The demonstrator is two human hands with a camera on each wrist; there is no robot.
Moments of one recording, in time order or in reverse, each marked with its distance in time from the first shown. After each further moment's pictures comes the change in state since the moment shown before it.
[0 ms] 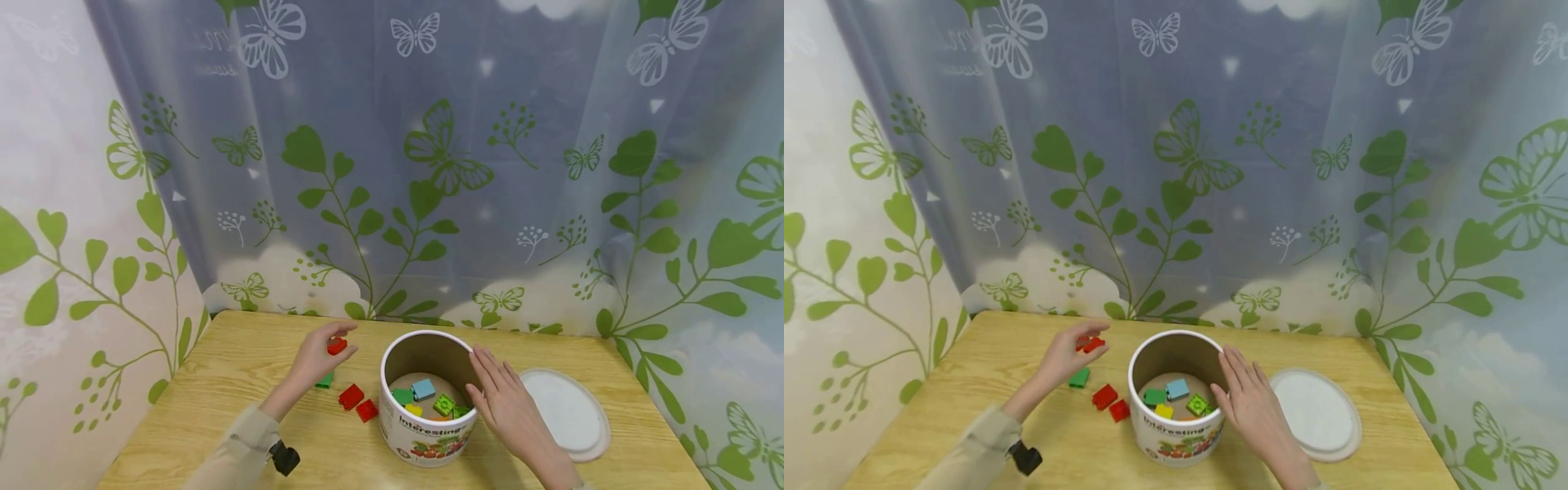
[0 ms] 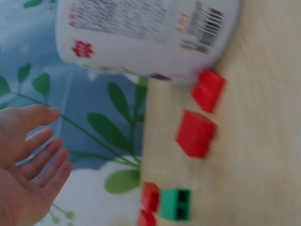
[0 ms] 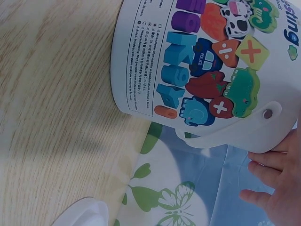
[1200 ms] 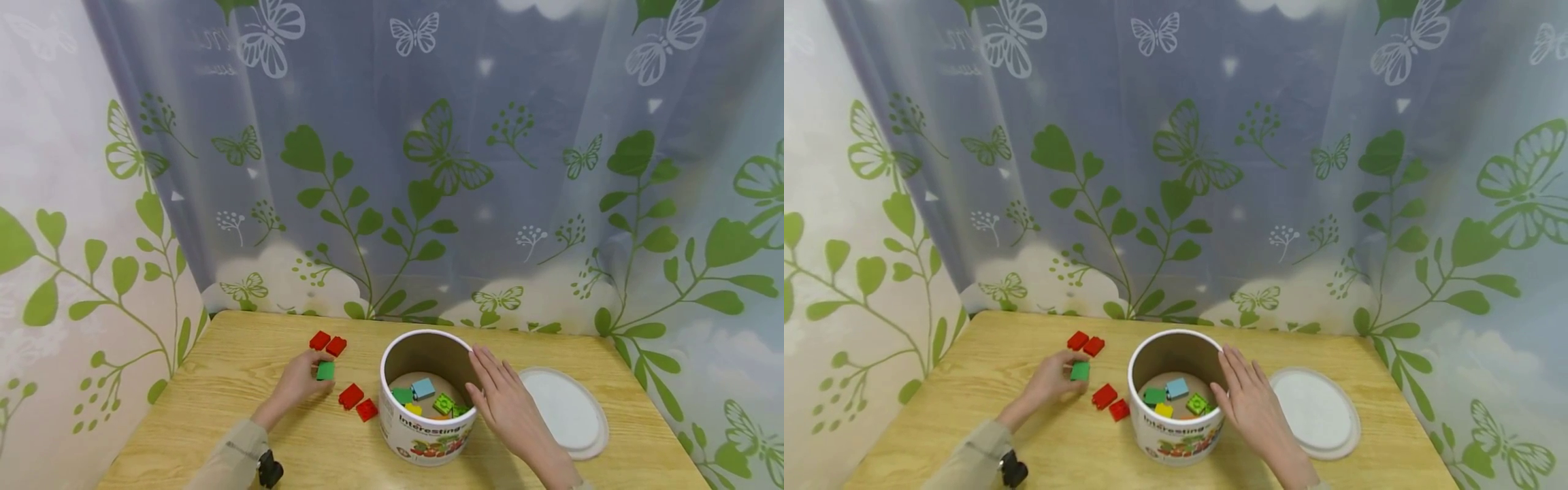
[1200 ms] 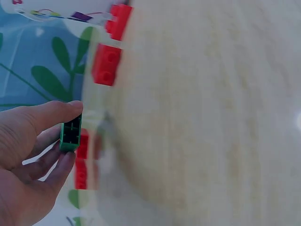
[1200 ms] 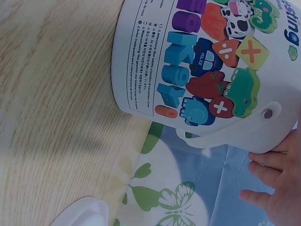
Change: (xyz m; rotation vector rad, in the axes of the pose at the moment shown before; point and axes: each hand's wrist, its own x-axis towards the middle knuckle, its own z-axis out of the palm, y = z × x) left_hand -0.033 -0.067 0.007 0.084 -0.121 -0.206; right_hand 0.000 -0.001 -0.001 -0.002 -0.013 0.002
